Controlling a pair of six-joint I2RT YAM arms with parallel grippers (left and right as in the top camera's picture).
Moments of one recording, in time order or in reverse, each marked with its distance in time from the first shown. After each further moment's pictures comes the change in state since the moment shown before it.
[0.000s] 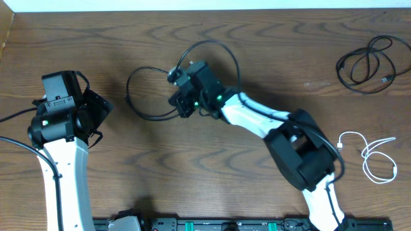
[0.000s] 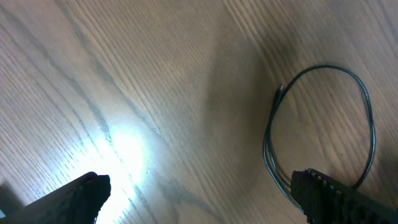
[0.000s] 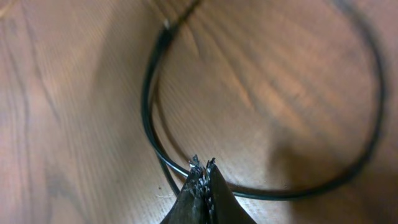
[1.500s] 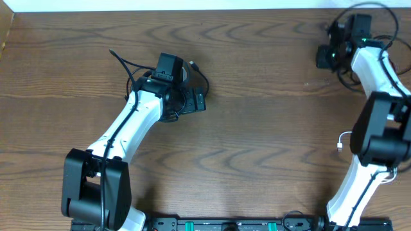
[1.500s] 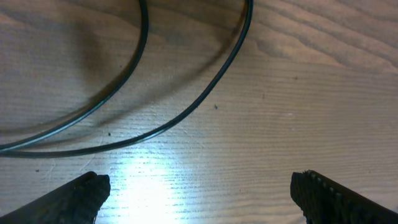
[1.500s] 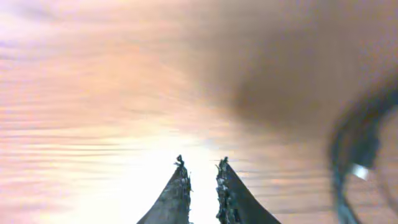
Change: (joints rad) left arm -0.552 0.452 0.000 0.335 0.406 0.233; right arm -0.866 -0.067 0.220 -0.591 0.197 -0.188
